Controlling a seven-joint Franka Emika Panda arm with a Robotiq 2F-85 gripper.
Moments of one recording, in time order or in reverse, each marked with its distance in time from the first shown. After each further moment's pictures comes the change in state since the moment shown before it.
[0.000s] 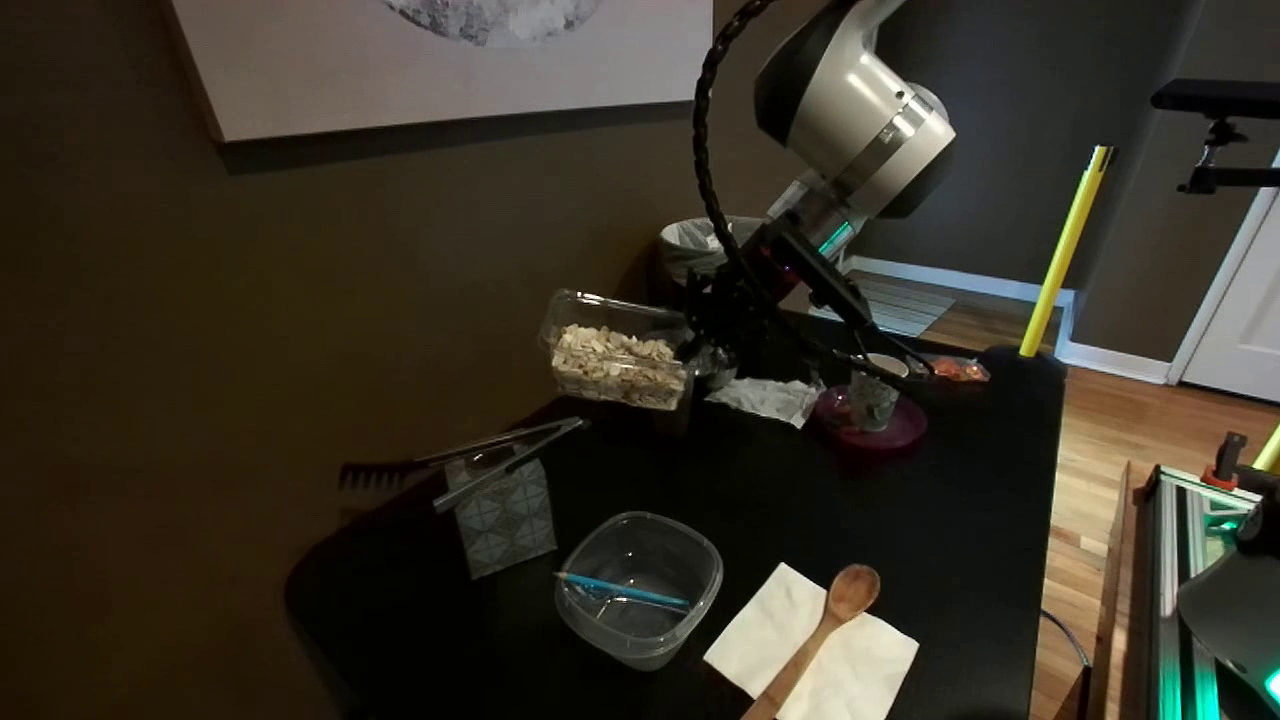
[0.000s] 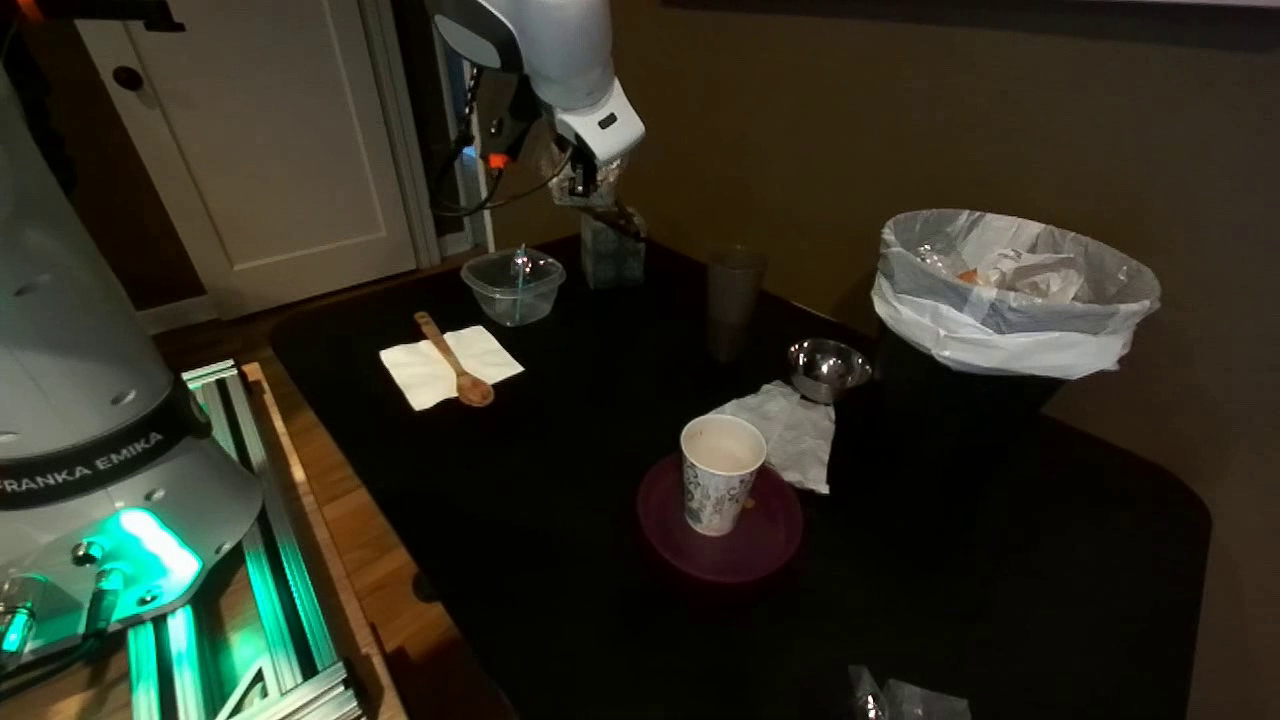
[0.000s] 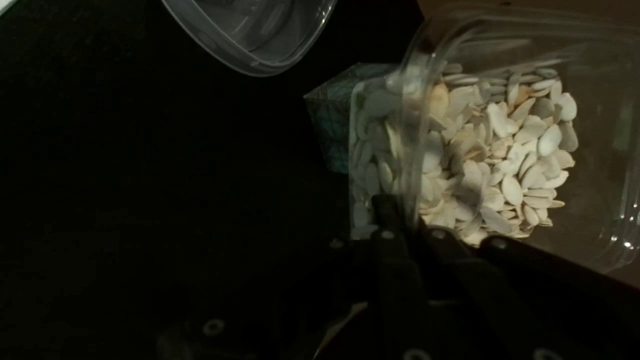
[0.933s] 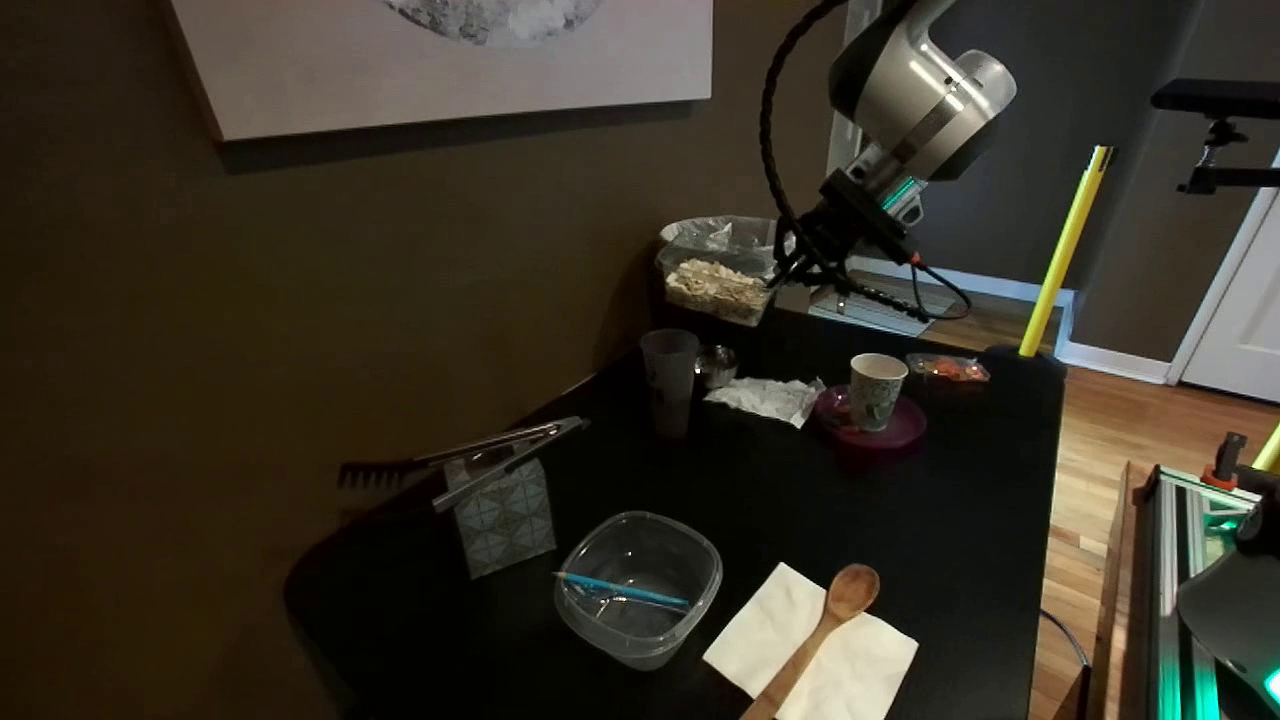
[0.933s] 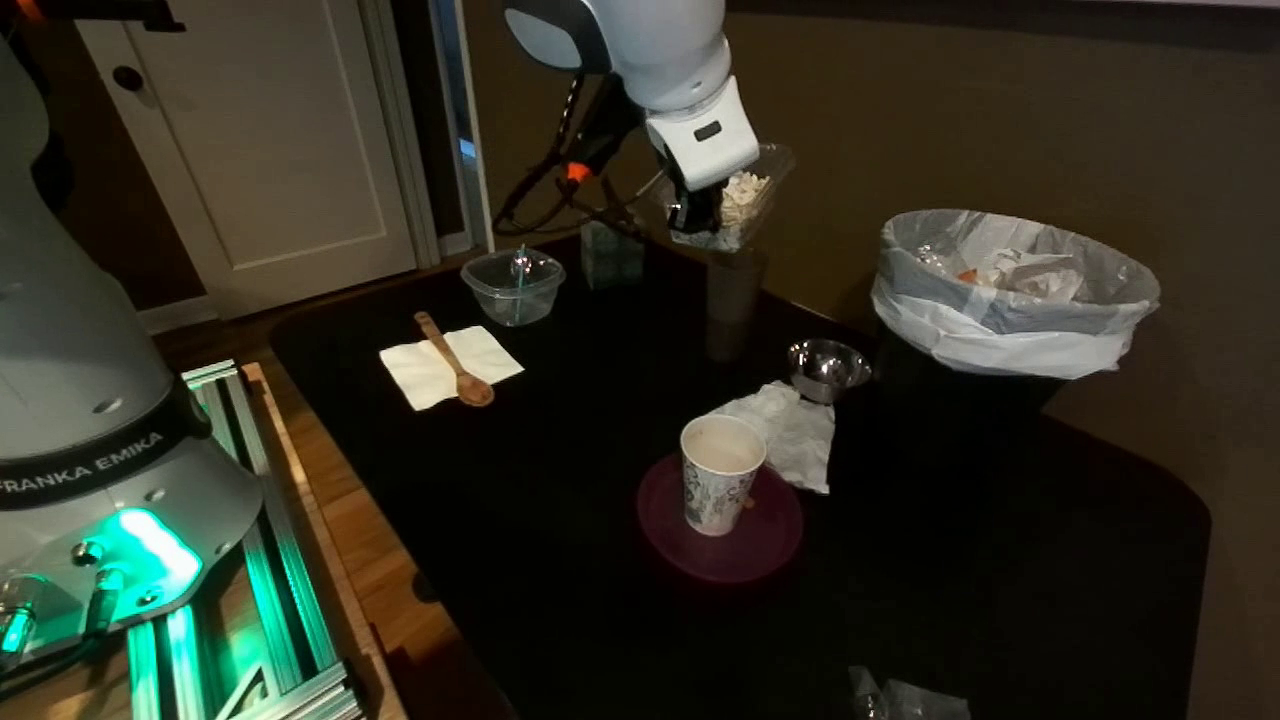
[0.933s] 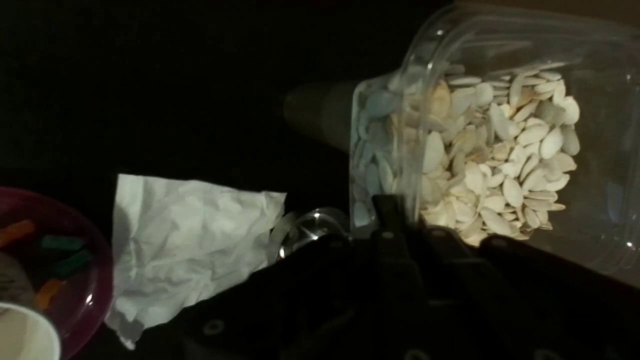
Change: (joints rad) arm -0.177 -0.035 -0.201 -0.011 -0.229 0.054 0.235
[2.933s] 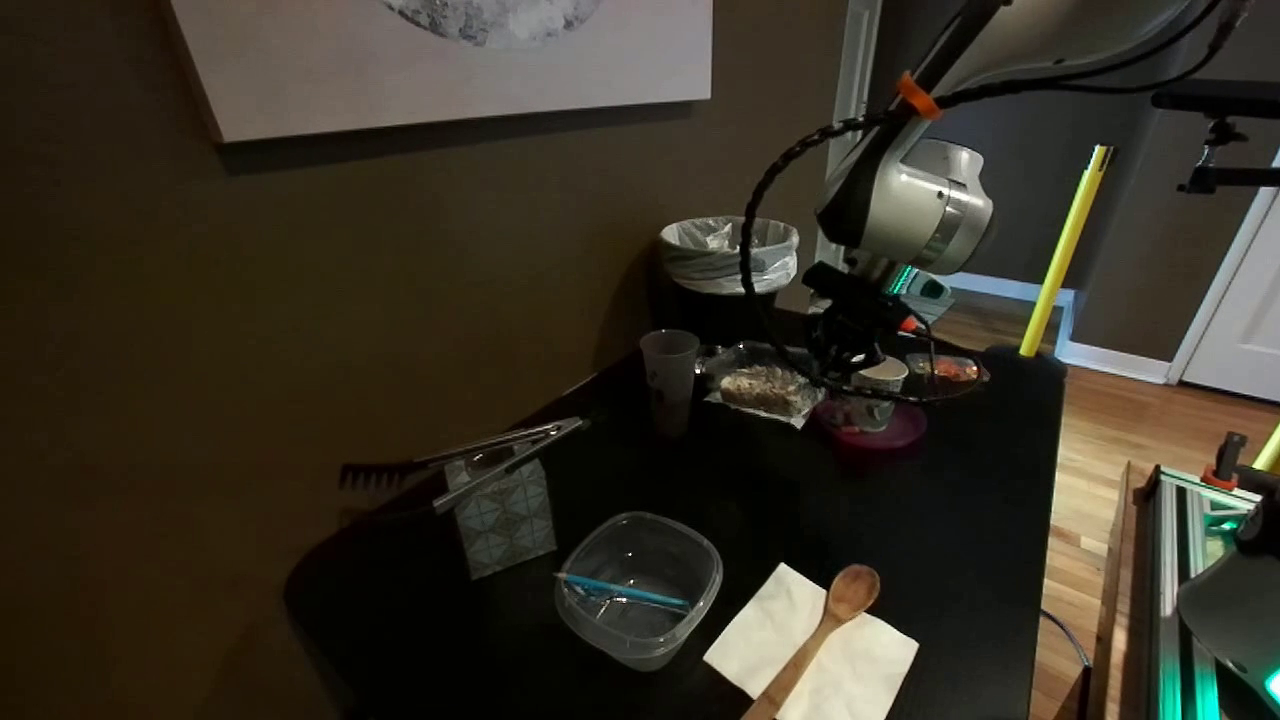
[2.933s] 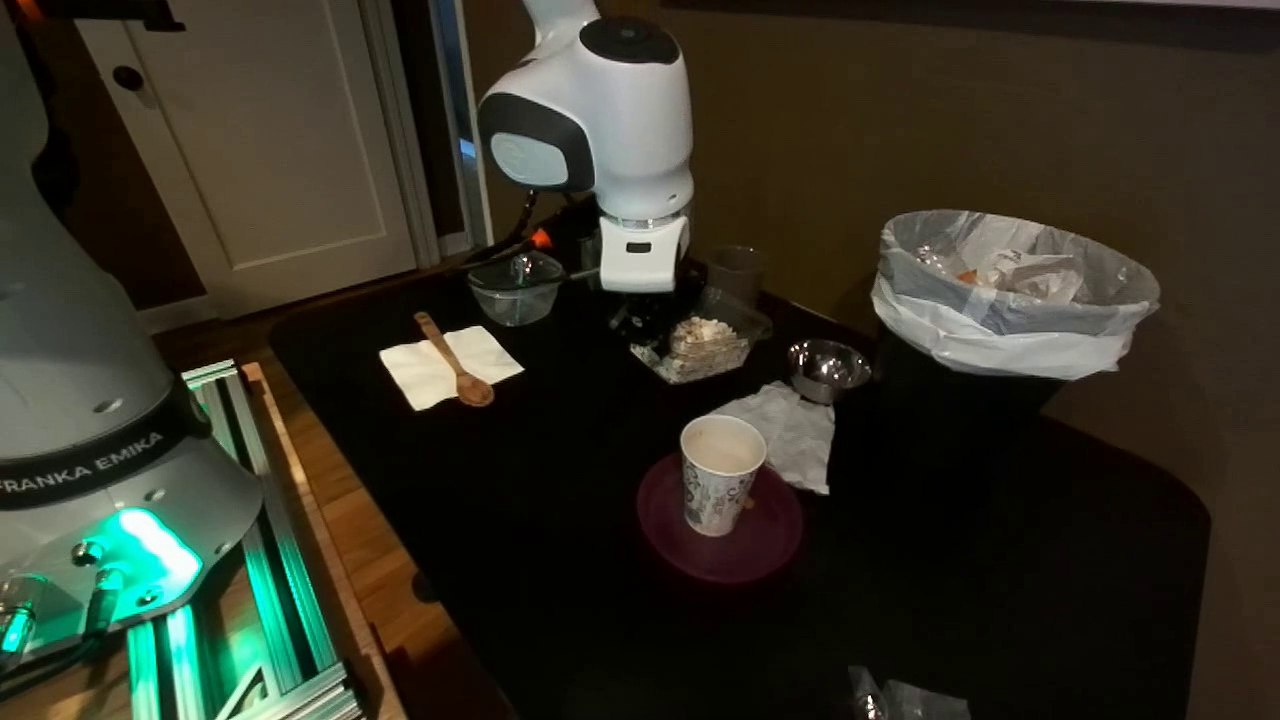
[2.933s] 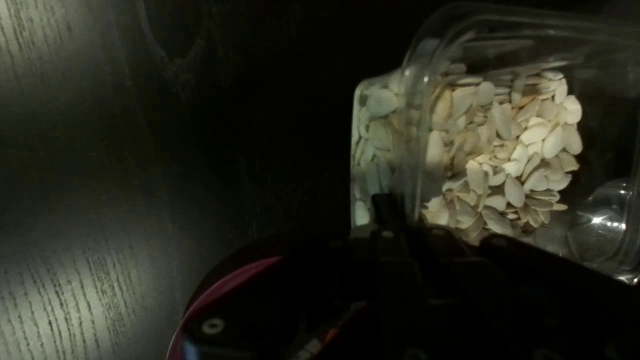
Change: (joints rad) arm 0.008 0.197 0.011 -0.092 -0.316 0.132 0.685
